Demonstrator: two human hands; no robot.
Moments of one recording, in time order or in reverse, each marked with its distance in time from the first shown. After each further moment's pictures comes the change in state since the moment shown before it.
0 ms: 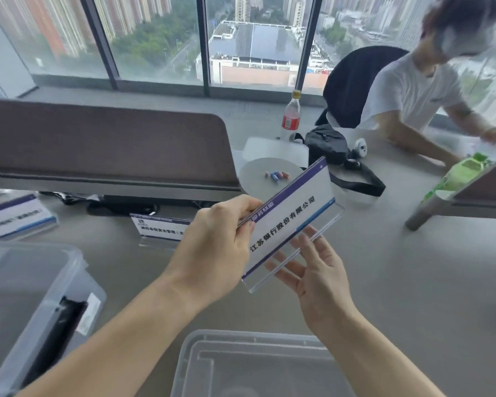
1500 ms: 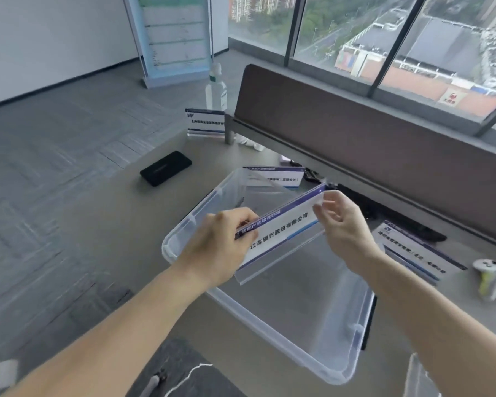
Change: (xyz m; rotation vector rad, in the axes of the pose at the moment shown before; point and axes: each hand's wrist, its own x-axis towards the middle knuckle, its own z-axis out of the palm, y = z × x) left_hand -0.257 -0.255 -0.358 0.091 0.254 -0.449; right_hand -0.115 0.194 0.401 -1.019 -0.617 -0.317
